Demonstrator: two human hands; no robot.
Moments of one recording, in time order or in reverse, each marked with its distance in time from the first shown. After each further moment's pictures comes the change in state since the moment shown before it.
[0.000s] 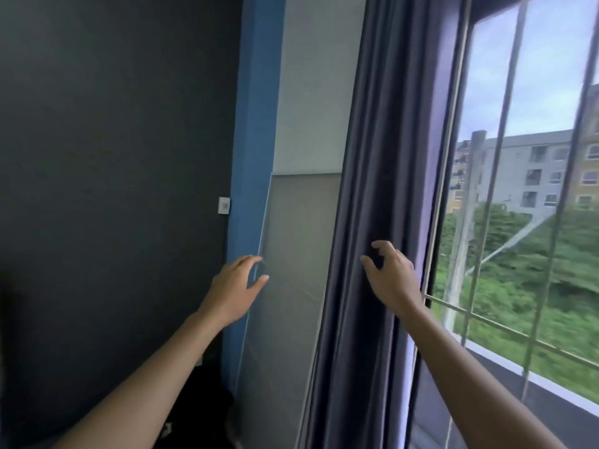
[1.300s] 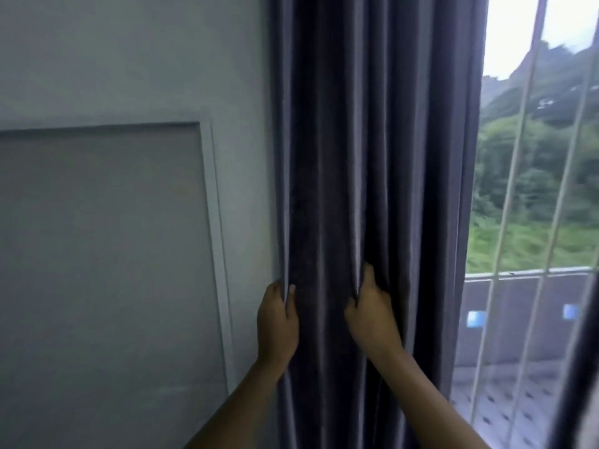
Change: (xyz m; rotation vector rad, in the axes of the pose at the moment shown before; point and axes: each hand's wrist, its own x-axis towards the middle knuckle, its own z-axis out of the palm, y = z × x) left_hand 0.294 -0.035 0.376 -1.212 -0.401 0.391; right_hand 0.145 0.079 0.236 -0.291 0.509 0.594
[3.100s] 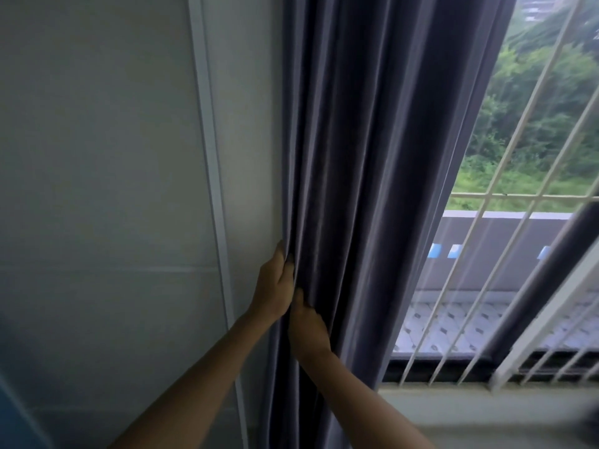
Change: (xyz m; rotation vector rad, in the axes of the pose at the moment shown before) left_hand -0.111 -0.020 -0.006 -0.132 -0.300 -0.197; right_hand -0.147 0.101 0.119 -0.736 -0.421 -0.021
